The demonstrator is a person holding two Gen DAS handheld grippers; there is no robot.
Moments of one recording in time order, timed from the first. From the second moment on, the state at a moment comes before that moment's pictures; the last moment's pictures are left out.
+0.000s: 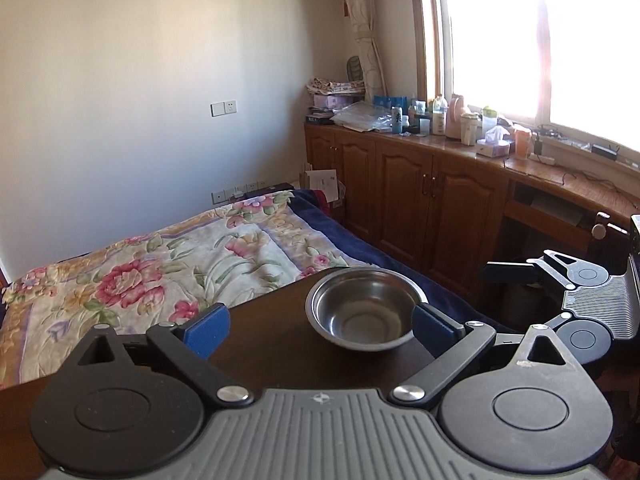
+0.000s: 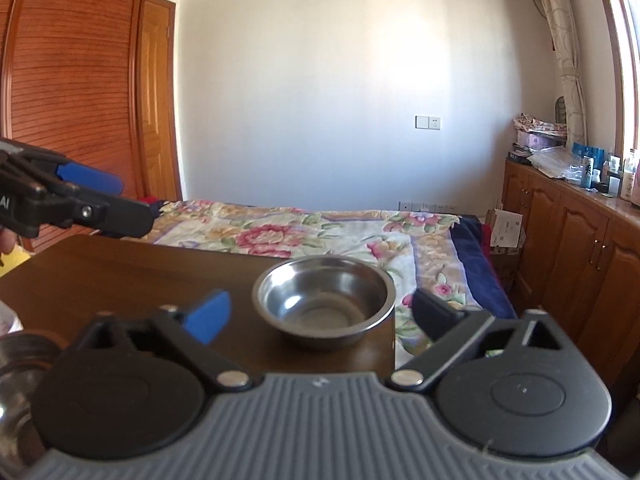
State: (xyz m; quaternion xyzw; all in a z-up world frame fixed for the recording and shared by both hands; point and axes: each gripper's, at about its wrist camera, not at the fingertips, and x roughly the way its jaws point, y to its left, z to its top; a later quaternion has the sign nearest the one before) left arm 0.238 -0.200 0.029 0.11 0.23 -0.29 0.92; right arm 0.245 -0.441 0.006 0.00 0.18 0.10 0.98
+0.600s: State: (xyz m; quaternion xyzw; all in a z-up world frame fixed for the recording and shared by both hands) left arm 0.316 -0.233 -0.008 0.13 0.30 -0.31 0.89; right arm 0.293 -0.462 -0.014 0.05 0.22 0.09 0.97
